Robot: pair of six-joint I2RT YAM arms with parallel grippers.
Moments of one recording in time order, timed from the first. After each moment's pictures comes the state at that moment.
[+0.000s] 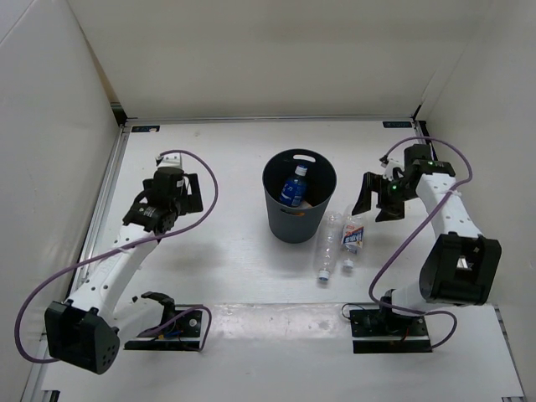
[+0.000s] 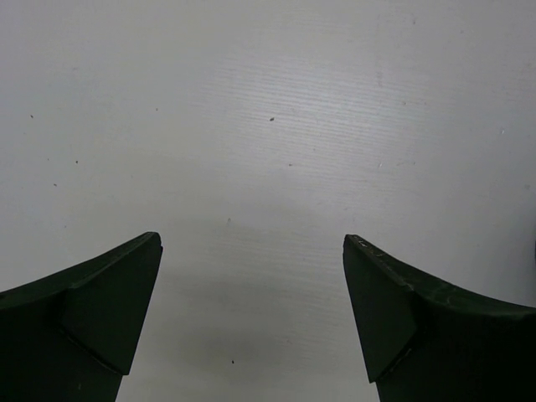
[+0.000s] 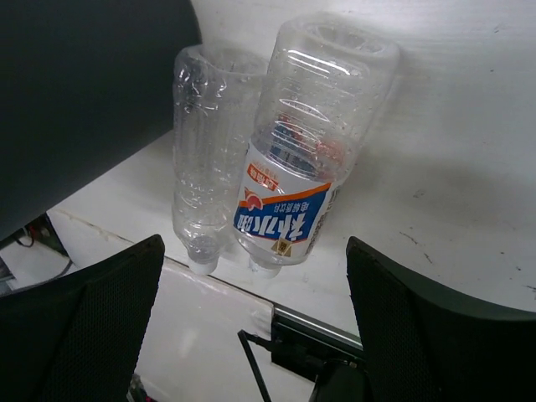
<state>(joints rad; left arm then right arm) -0.30 1.07 0.88 -0.54 -0.35 -0.26 -0.09 1.44 1.17 -1.03 -0.49 0.00</state>
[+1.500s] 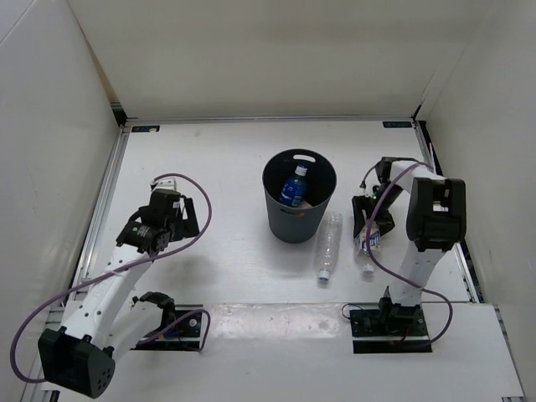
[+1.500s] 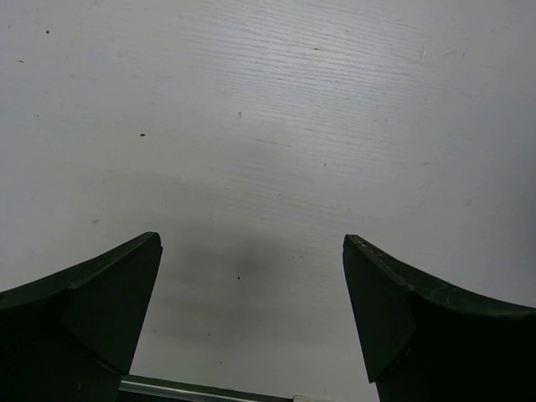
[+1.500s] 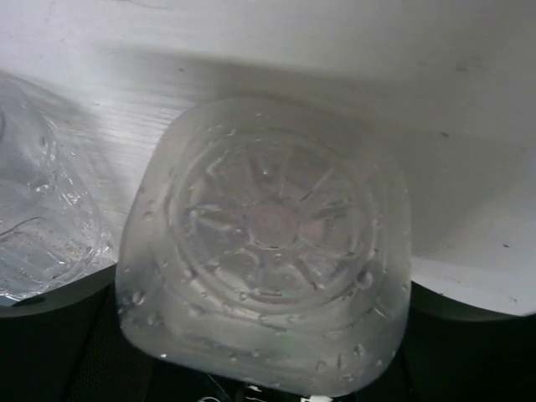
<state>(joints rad) -0.30 0.89 0.74 -0.75 -0.30 -0.38 -0.02 1.91 1.23 -1.07 -0.26 -0.09</state>
